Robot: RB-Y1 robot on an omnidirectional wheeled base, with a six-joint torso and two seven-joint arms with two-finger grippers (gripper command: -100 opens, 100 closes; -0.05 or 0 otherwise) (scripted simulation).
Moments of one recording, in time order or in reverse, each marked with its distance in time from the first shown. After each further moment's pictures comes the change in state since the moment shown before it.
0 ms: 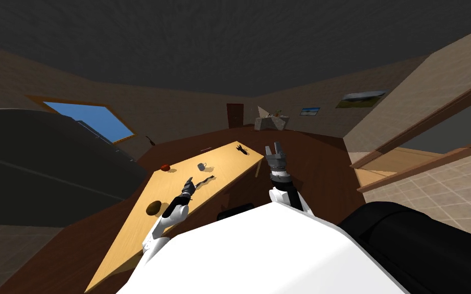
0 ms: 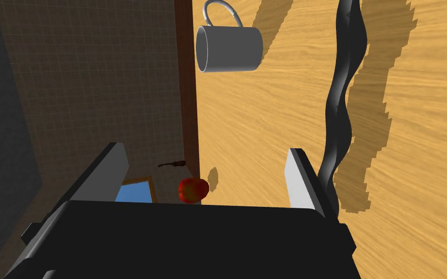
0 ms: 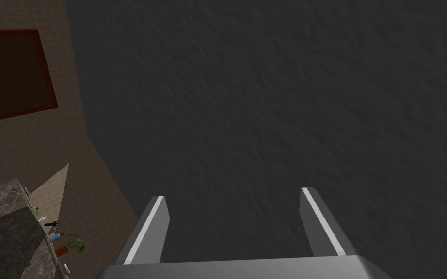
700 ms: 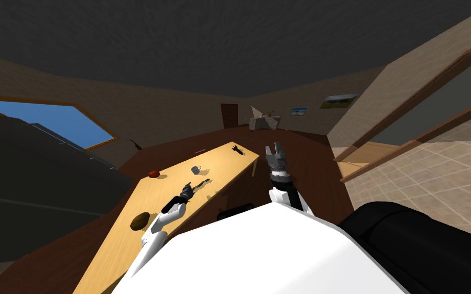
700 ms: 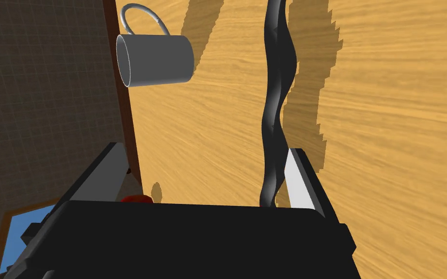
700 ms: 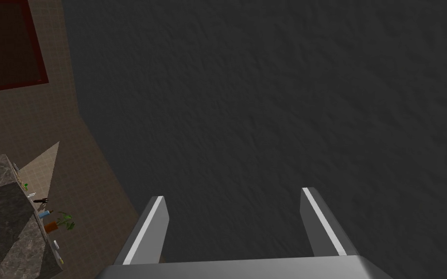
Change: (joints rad) left arm -0.093 0.058 0.001 0.193 0.090 0.132 0.046; right arm 0.000 0.000 0.000 0.000 0.000 0.000 0.000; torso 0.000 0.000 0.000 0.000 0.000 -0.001
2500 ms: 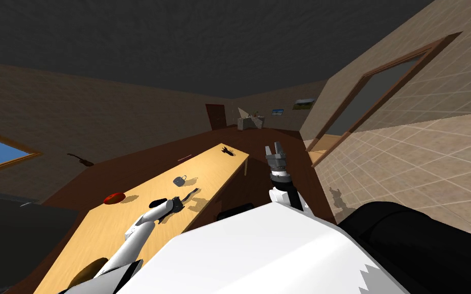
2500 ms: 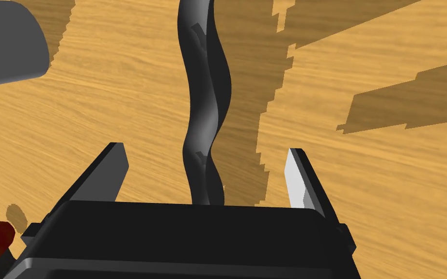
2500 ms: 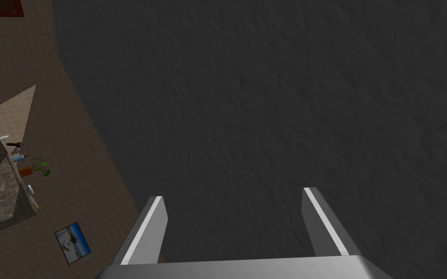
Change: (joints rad) left arm -0.239 0.167 0.018 0.473 0.209 0.356 0.128; right arm 0.000 0.000 0.000 0.000 0.000 0.000 0.000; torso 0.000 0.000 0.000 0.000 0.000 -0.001
